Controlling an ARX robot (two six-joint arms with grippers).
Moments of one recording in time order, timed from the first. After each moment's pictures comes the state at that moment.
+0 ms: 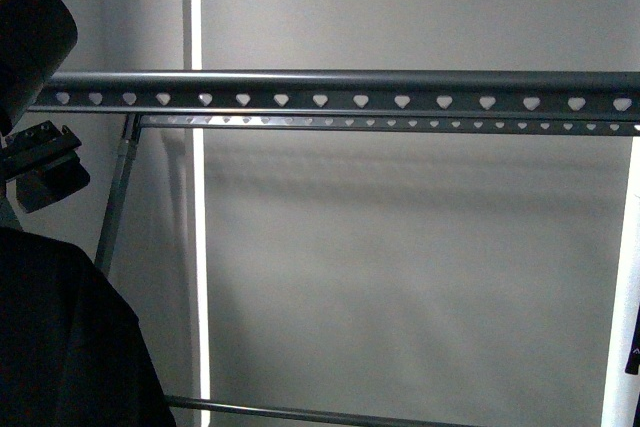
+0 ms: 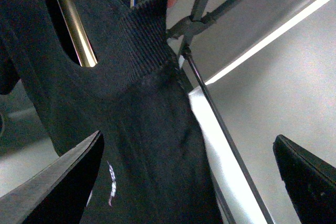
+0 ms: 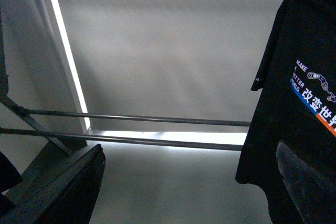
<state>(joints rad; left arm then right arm) -0.12 1.64 1.32 -0.30 -0.73 -1.00 0.00 0.00 0.01 0.00 0.00 0.00</state>
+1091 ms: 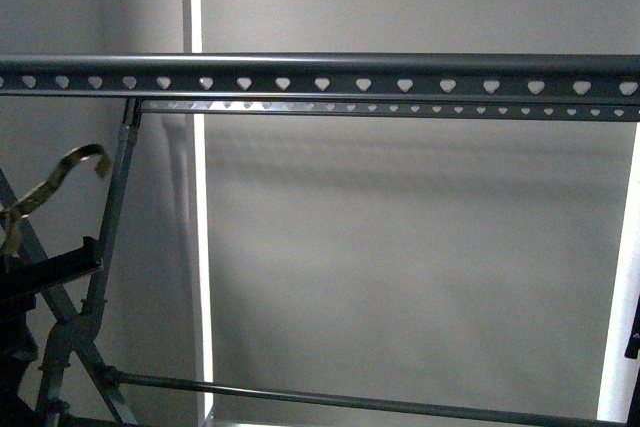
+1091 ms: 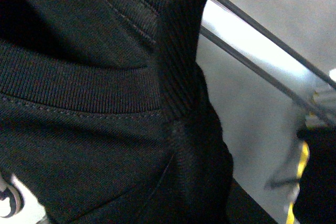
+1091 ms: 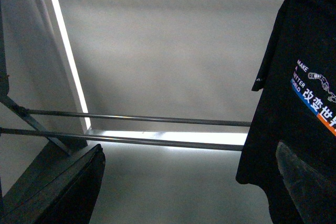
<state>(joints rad) -0.09 1.45 0.96 -0.18 -0.07 -0.45 0.00 0.00 0.01 0.00 0.00 0.00</state>
